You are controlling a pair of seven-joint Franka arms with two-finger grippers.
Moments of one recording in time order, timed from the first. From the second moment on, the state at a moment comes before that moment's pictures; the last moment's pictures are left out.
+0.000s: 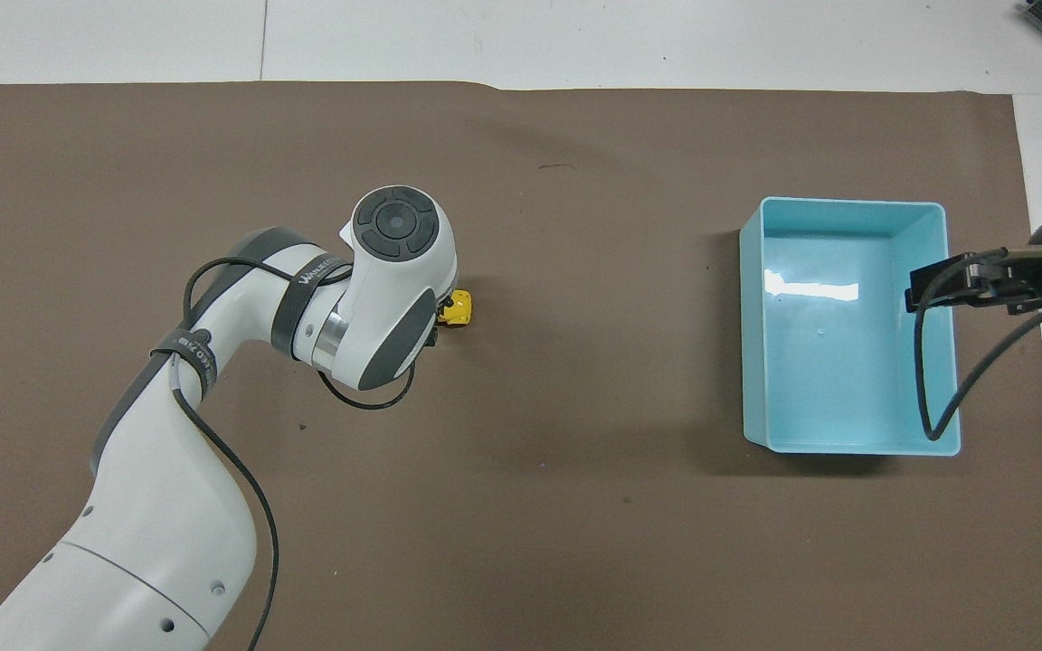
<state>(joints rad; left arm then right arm) -0.48 0.51 -0.05 -1.65 0.08 2.14 -2.08 -0.01 0.01 0.02 -1.59 0.01 1.57 0.05</state>
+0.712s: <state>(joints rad) -0.32 0.40 -0.05 -1.82 0.08 2.21 -2.04 -0.01 0.01 0.02 -1.59 0.01 1.57 0.05</state>
